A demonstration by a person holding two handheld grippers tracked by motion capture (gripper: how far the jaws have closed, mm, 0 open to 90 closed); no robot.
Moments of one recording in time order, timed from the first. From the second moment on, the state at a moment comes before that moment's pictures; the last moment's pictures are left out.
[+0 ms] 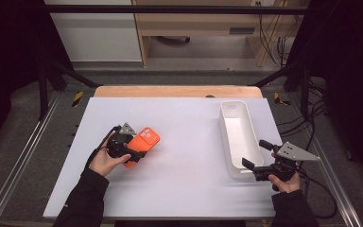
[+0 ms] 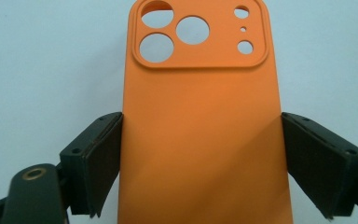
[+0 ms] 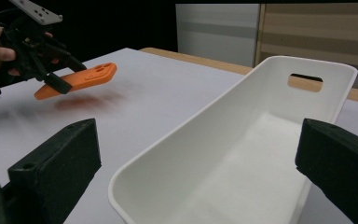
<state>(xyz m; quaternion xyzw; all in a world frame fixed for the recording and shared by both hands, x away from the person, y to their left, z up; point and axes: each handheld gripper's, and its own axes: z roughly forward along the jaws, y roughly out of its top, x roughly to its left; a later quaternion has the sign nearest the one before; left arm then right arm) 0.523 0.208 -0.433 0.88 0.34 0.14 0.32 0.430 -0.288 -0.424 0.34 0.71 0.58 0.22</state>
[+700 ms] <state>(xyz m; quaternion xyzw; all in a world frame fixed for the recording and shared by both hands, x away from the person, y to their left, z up) 0.502 0.189 -0.416 0.88 0.28 0.14 0.35 0.431 -0.288 -0.424 0.34 0.71 0.57 0.22</state>
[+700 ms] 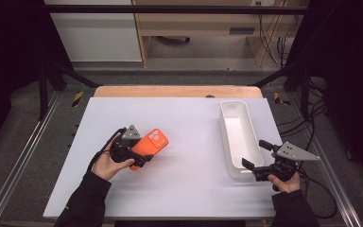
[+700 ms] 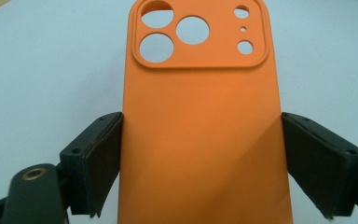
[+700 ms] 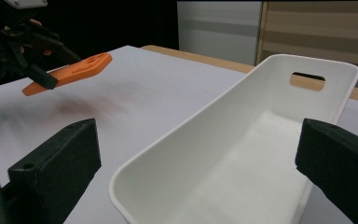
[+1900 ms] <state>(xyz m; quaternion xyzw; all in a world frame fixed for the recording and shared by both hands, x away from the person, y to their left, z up) 0.467 0.151 -0.404 0.90 0.19 0.15 0.36 0.427 -0.273 -0.415 0.30 0.74 0.56 0.22</state>
